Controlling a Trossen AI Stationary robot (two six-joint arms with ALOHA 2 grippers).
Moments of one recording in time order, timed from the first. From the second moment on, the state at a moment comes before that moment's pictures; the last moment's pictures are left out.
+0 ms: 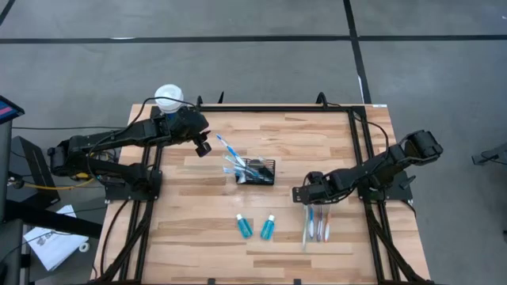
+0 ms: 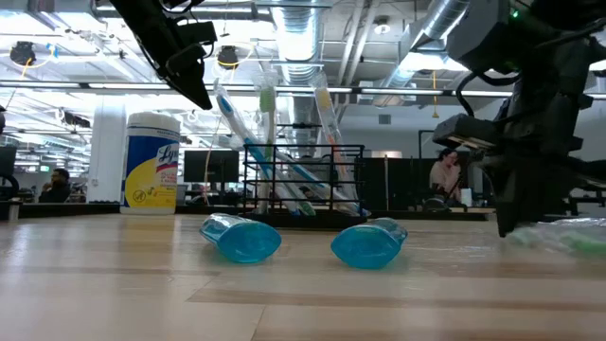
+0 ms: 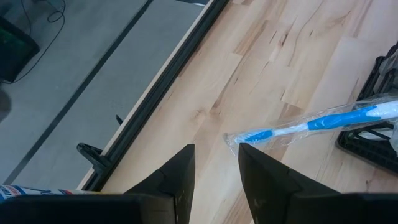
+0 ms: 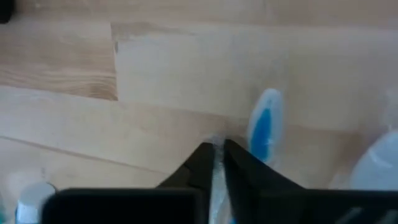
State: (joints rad) left arm 0.35 1.08 0.90 -0.61 -0.39 0.03; right arm 0.29 1.49 0.65 -0.43 0.09 1.81
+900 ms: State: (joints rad) left arm 0.35 1.08 0.90 -0.61 -0.39 0.02; right arm 0.07 1.28 0.89 -0.13 0.40 1.27
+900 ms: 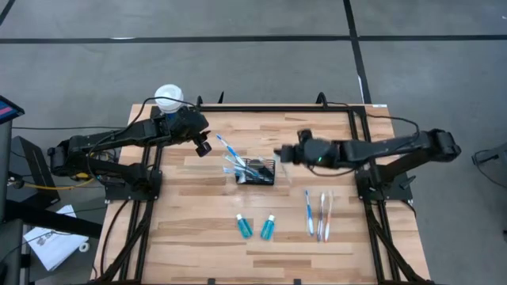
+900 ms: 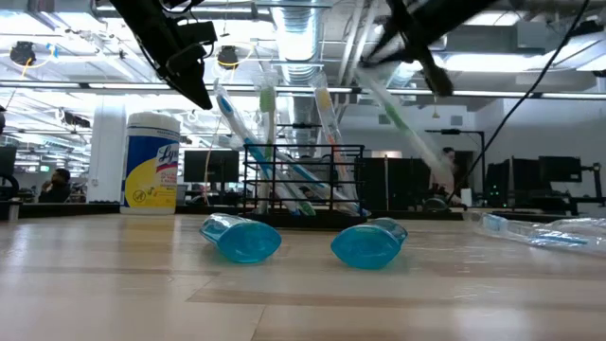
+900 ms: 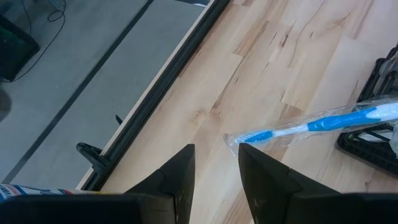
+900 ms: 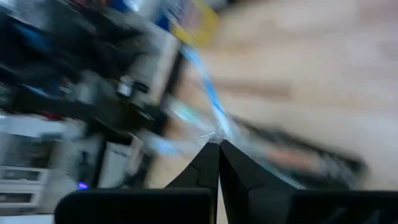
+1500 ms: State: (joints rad) left arm 0.35 1.08 0.90 -0.61 -0.39 0.02; right arm -0.07 1.34 1.07 0.15 0.33 0.97
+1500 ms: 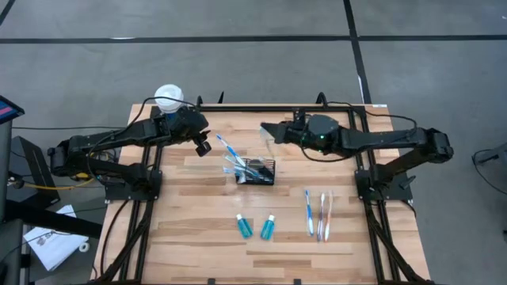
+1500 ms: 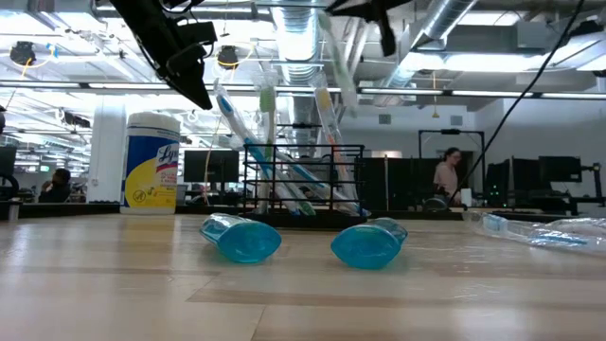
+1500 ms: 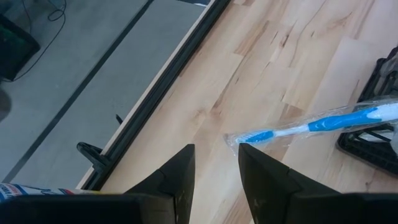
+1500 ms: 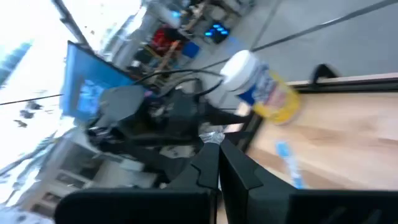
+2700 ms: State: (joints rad) left arm 0.37 1.08 0.90 -0.61 -0.39 0.03; right arm -0.05 1.43 1.06 0.18 0.29 0.89
